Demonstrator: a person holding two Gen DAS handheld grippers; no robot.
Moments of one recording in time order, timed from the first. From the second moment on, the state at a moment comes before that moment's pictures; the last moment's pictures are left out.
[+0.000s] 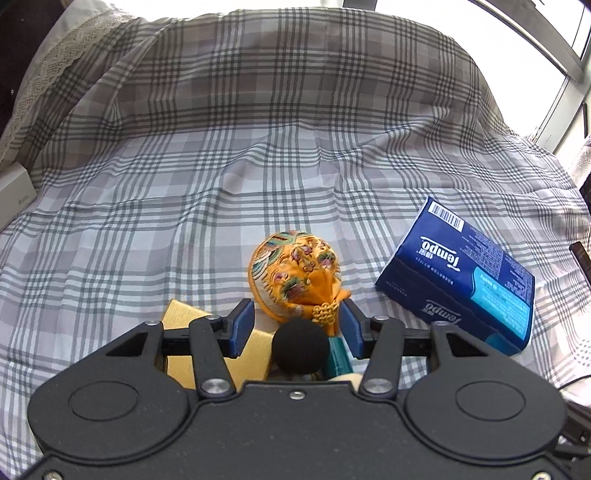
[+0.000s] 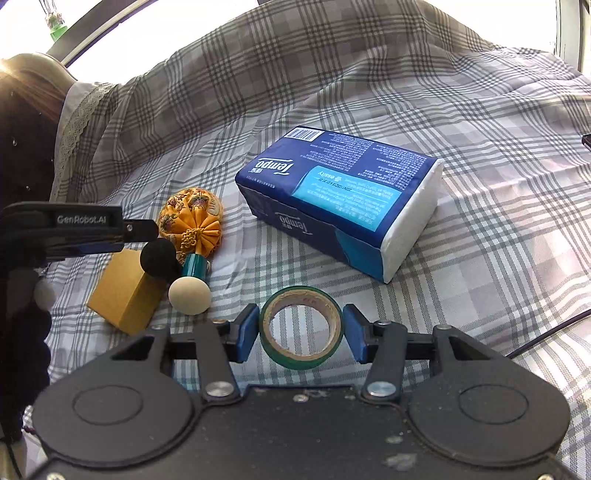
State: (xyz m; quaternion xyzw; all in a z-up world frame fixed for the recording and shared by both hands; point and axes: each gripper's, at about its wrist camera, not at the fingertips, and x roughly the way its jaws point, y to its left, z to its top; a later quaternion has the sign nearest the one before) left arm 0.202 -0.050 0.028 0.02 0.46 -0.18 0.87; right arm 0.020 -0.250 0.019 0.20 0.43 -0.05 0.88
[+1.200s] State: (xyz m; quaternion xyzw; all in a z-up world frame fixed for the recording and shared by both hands) left arm 0.243 -0.077 -0.008 0.02 0.47 -0.14 0.87; right arm 0.030 -0.259 0.005 0.21 0.42 -0.03 0.88
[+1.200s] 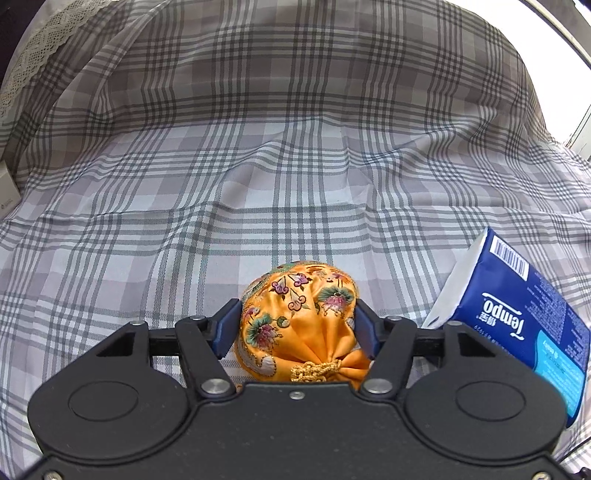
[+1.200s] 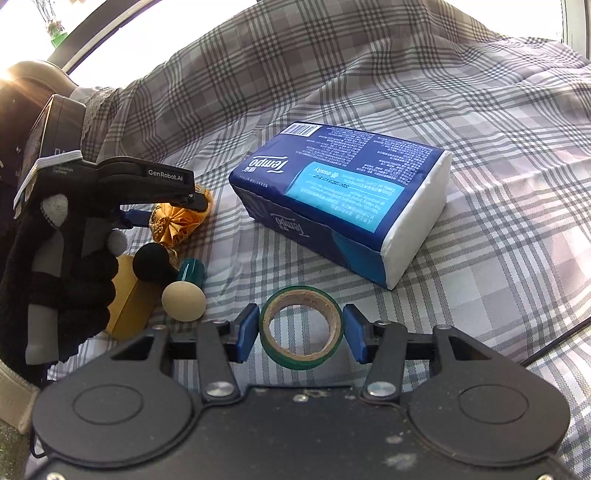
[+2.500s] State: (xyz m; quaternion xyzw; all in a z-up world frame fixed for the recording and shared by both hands) left arm 0.023 0.003 0.014 0.00 0.58 -0.15 0.80; right arm -0.061 -0.260 0.073 0.20 0.48 0.03 0.86
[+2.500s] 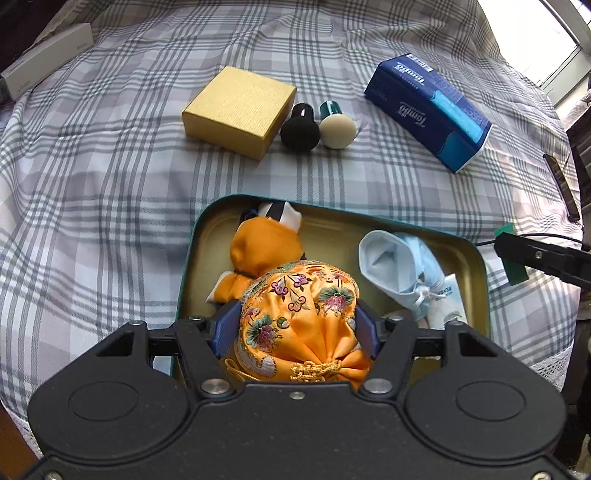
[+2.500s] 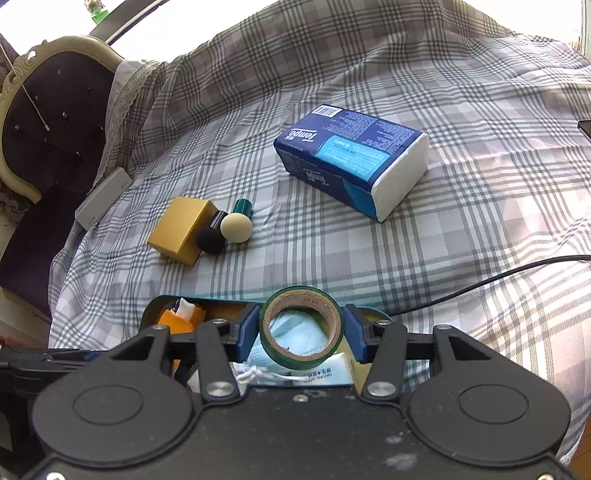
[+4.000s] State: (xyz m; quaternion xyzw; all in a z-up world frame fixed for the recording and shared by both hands) left arm 0.003 -0.001 0.002 0.02 0.59 -0.18 0.79; right arm -0.098 -0.220 0.053 0.10 0.57 0.14 0.80
